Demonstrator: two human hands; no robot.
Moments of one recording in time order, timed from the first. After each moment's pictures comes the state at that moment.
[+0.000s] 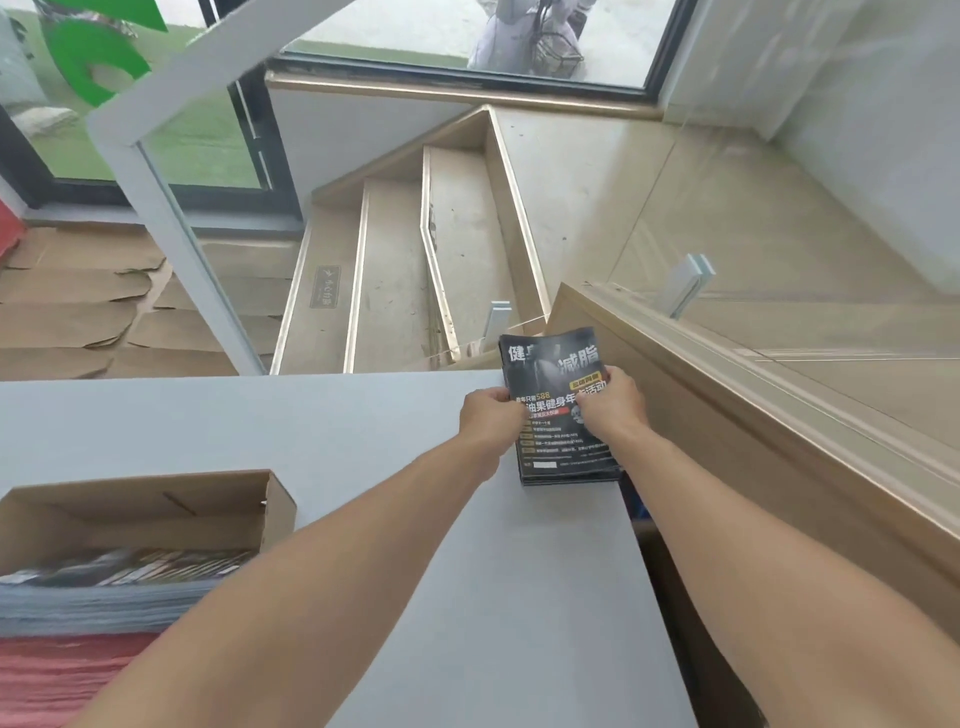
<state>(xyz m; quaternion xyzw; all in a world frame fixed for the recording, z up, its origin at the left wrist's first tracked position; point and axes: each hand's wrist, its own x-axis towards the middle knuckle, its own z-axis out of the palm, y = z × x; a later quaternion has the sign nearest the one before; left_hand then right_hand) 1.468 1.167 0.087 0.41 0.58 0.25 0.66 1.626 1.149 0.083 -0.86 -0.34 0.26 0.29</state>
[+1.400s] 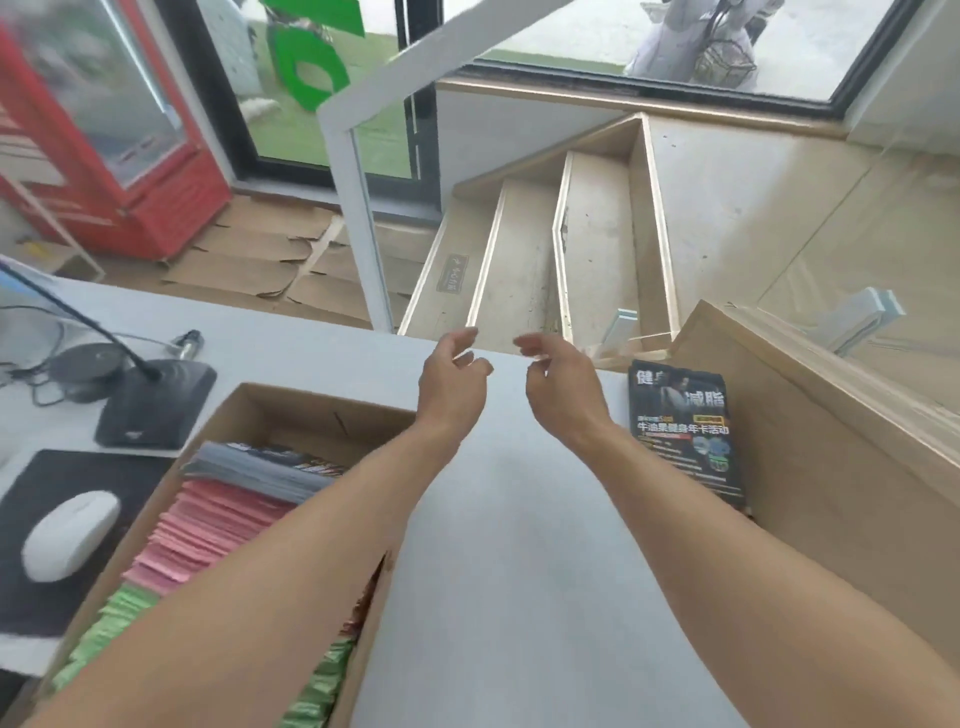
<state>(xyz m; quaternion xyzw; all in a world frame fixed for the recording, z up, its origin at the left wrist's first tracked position) 1.305 1.149 0.124 0.43 0.62 0.44 0.49 1.444 1.162 0.110 -0.67 -0.63 0.28 0.29</state>
